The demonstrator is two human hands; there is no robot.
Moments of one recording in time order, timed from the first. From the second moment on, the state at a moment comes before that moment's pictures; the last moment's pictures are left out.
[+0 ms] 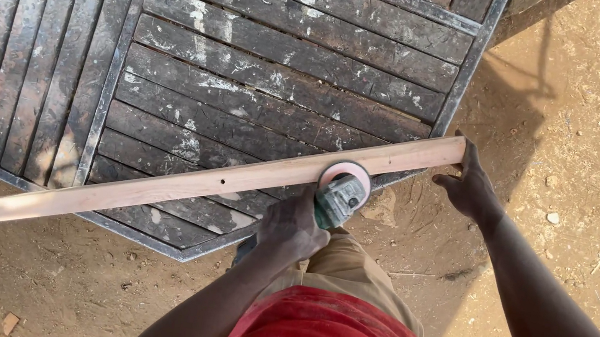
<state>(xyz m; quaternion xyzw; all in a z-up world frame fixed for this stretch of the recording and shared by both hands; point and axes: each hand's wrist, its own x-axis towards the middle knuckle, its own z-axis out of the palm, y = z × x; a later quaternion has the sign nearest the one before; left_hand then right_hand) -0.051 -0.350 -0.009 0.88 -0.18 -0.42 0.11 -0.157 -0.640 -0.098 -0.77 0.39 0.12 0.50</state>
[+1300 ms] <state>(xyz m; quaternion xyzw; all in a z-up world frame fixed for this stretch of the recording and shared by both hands) -0.027 -0.376 -0.021 0.86 -0.22 -0.45 -0.04 -0.185 -0.623 -0.212 -0.75 0.45 -0.04 0.49</state>
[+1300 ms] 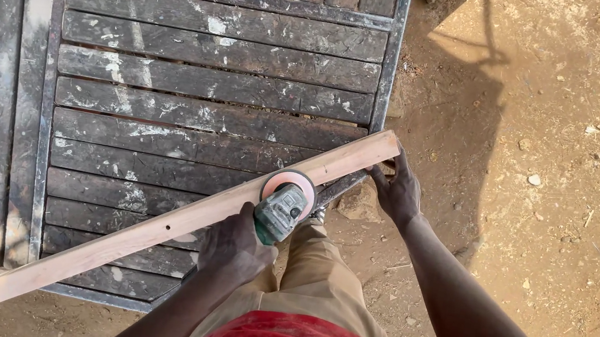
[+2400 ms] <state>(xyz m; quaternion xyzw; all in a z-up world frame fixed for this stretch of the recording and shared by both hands) -0.035 -0.506 -0.017 0.85 -0.28 -0.44 0.07 -0.178 -0.631 -0.209 -0.77 0.40 -0.04 0.50</state>
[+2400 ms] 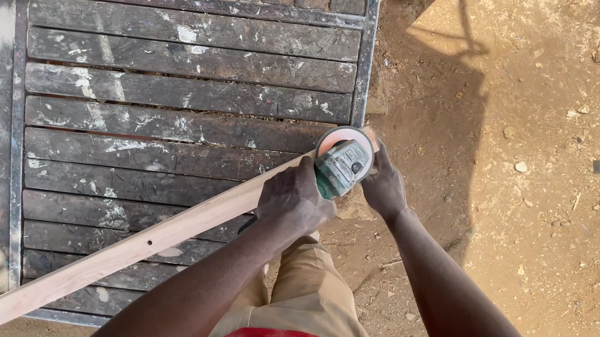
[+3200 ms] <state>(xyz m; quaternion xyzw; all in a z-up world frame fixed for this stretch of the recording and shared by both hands) -0.023 -0.359 -0.036 0.88 -0.10 -0.46 0.02 -0.186 -0.645 -0.240 -0.76 0.40 -0.03 0.52</state>
